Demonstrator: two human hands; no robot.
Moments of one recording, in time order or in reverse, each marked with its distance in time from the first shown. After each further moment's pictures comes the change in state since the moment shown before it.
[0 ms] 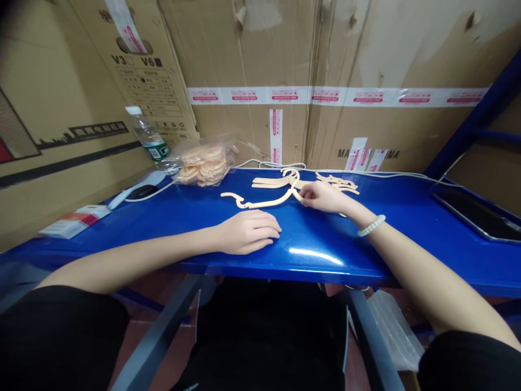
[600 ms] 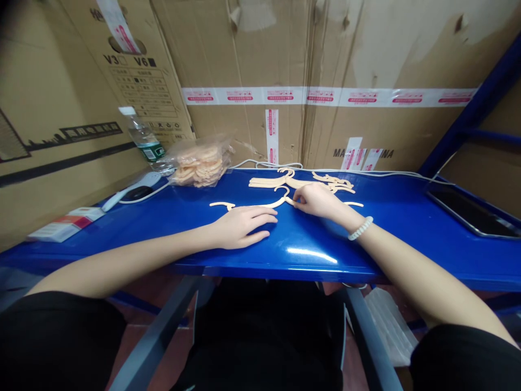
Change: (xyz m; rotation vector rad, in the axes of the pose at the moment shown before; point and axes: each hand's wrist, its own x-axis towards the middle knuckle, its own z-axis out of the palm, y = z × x) left_hand -0.005 -0.015 -0.002 0.528 -0.015 0.065; right_hand -0.001 -0.018 0.014 -0.539 0.031 0.009
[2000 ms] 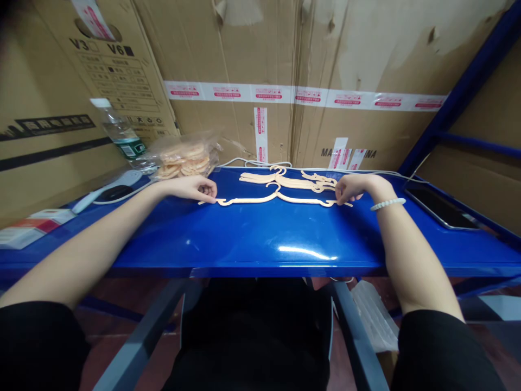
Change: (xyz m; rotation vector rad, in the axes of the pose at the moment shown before) left_hand -0.032 -0.139 -0.061 -0.508 -0.392 -0.579; right_hand -0.035 0.136 -0.049 0.195 -0.577 0.505
